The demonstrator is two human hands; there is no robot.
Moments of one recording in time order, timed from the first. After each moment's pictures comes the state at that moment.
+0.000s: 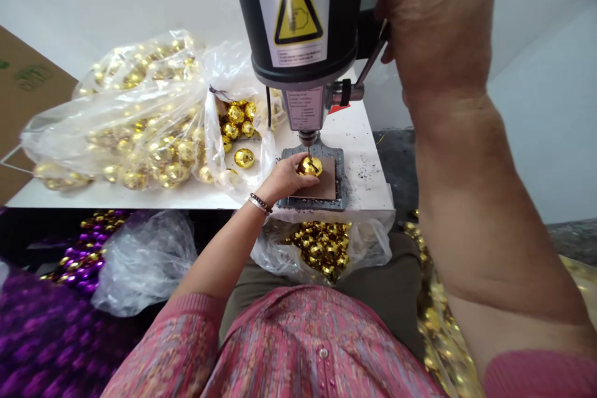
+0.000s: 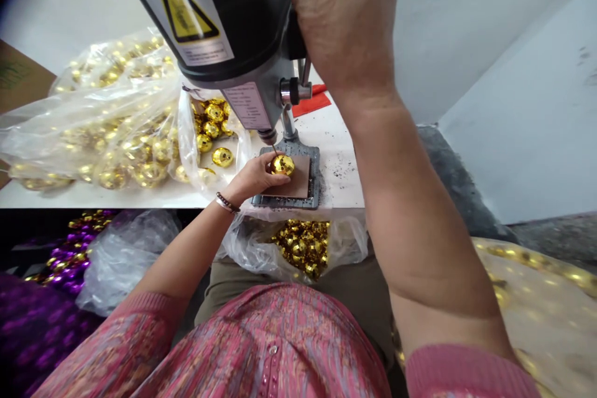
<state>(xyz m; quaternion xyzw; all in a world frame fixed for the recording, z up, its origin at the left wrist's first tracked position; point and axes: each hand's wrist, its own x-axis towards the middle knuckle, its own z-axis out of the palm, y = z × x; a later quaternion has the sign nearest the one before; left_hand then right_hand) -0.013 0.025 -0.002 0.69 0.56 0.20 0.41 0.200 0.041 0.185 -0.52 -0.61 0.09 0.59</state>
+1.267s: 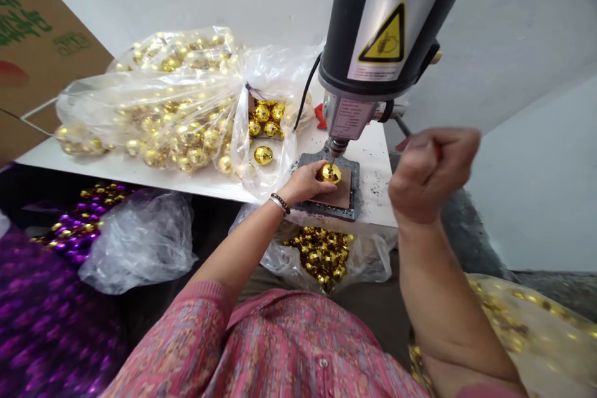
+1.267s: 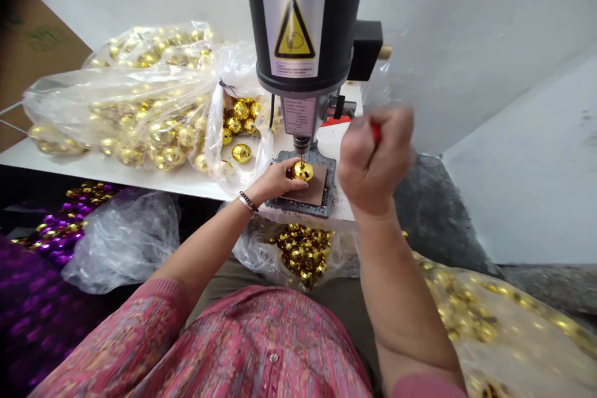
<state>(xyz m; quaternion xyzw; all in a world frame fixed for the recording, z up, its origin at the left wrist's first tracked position) -0.006 0.017 -0.008 0.69 0.53 0.23 0.43 0.195 -0.013 0.044 -0.41 -0.59 -0.20 0.66</state>
